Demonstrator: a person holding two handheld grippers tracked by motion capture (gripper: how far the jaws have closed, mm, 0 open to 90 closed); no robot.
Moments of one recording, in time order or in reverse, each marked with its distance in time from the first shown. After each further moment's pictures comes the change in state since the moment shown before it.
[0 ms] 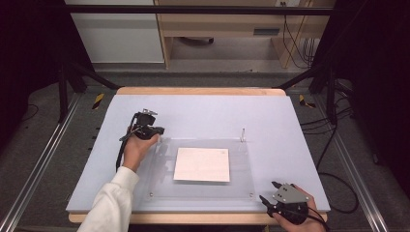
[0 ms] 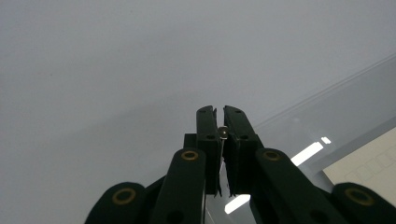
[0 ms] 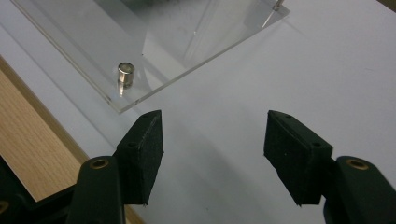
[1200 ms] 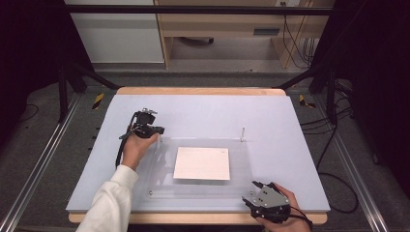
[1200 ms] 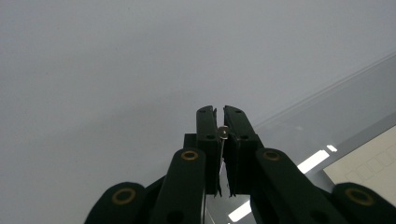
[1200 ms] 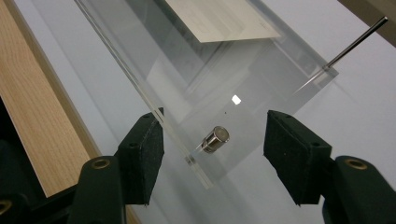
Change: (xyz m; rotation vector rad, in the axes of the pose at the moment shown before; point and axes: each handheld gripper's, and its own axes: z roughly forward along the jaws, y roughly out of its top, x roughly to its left) left arm 0.004 0.003 0.002 0.015 -0.022 -0.013; right arm 0.029 0.026 0.017 -0.086 0.076 -0.147
